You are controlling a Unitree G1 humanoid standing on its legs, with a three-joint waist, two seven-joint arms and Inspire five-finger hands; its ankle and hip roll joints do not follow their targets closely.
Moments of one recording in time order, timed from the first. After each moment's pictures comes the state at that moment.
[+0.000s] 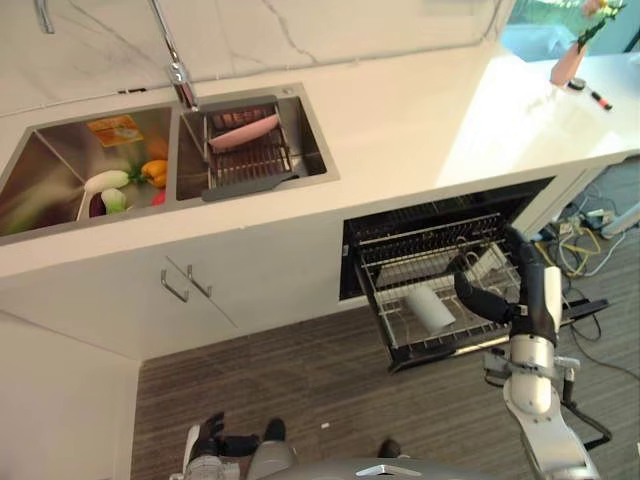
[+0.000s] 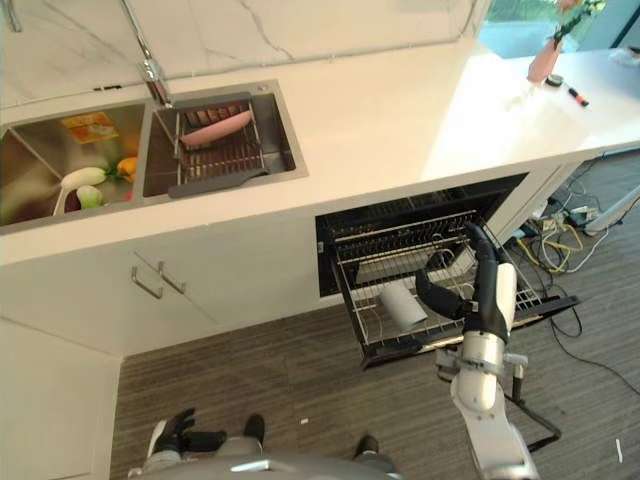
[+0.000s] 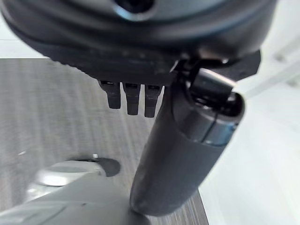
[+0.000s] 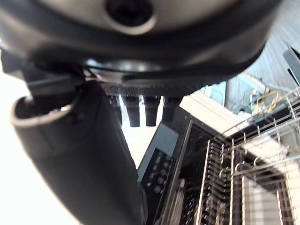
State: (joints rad) left arm 0.04 0.16 0.06 1.24 -0.08 -0.14 0.29; right arm 0.25 -0.36 -0.01 -0.12 -0.12 -0.18 -0.48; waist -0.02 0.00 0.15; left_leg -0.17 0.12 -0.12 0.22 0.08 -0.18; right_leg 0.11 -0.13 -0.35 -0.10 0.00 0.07
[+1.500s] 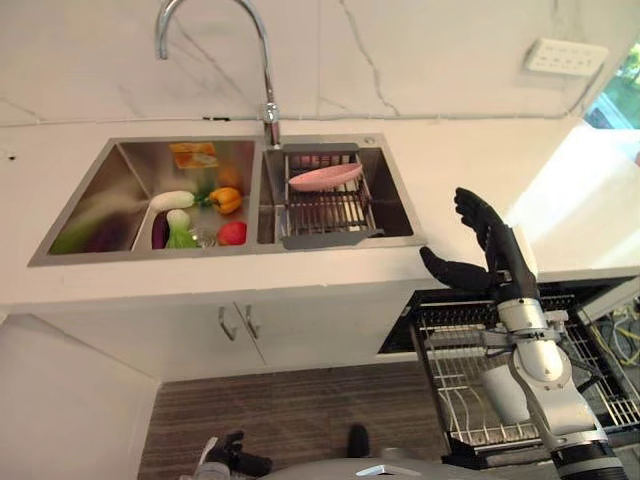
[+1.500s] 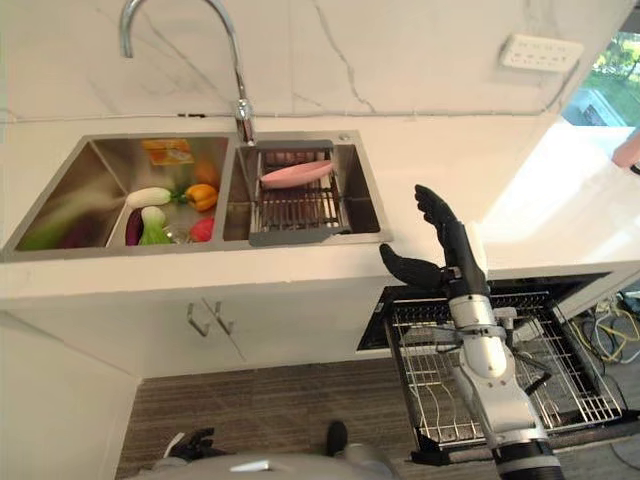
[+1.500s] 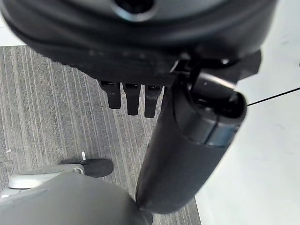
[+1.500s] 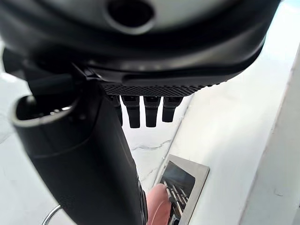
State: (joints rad) left arm 0.03 0.18 -0.11 1.29 0.01 -0.10 0.14; right arm 0.08 -0.48 0.03 -0.04 0.08 -0.28 -0.15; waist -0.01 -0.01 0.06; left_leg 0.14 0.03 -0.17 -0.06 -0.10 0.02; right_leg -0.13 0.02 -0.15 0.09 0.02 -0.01
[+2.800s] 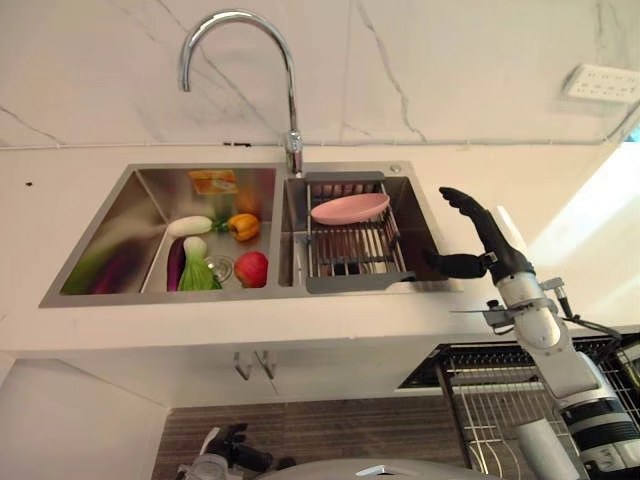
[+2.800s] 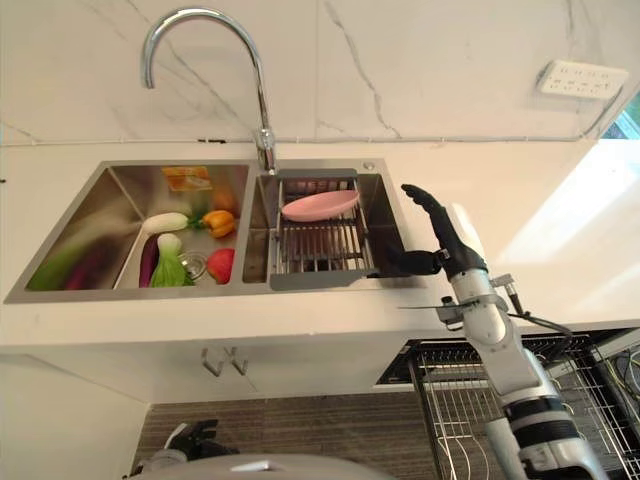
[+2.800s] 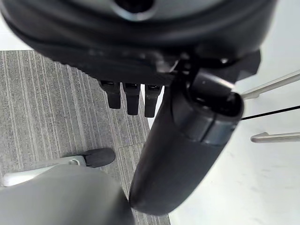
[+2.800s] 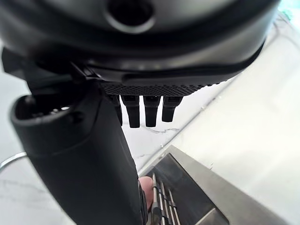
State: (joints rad) left arm 0.03 0.21 -0.15 1.24 -0.01 -0.09 0.10; right arm -0.11 -0.67 0.12 0.15 -0.15 -0.22 -0.11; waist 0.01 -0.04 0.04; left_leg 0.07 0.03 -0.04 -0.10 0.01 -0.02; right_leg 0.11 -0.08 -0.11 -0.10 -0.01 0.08
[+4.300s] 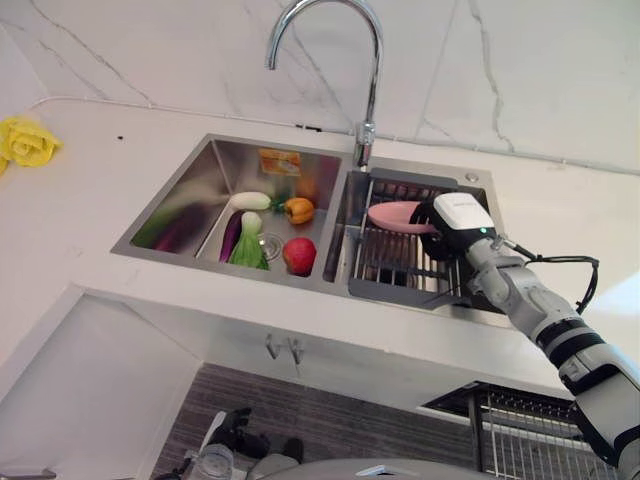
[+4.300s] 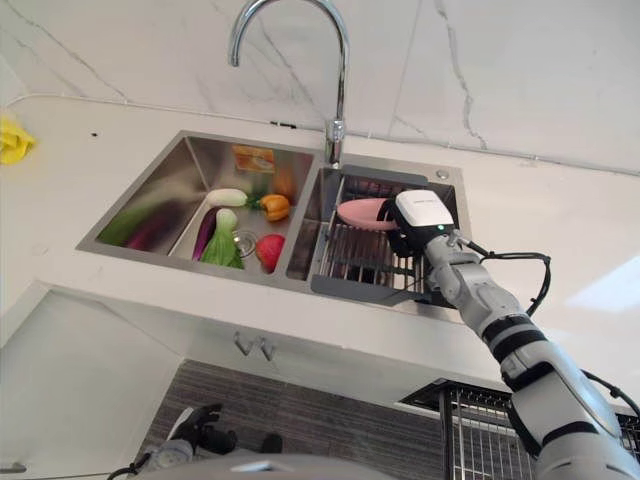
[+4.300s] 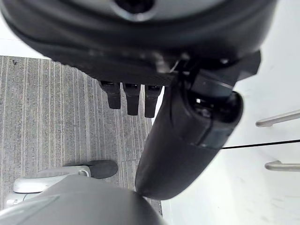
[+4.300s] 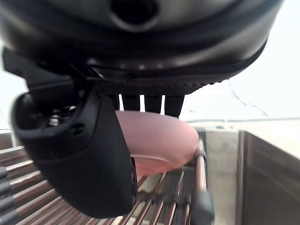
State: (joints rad) left arm 0.02 0.22 -0.23 1.20 0.05 -0.13 0.17; right arm -0.57 -0.71 0.51 0.56 -0.63 -0.14 -0.31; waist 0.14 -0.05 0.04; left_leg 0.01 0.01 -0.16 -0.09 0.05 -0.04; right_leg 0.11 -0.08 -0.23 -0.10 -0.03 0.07
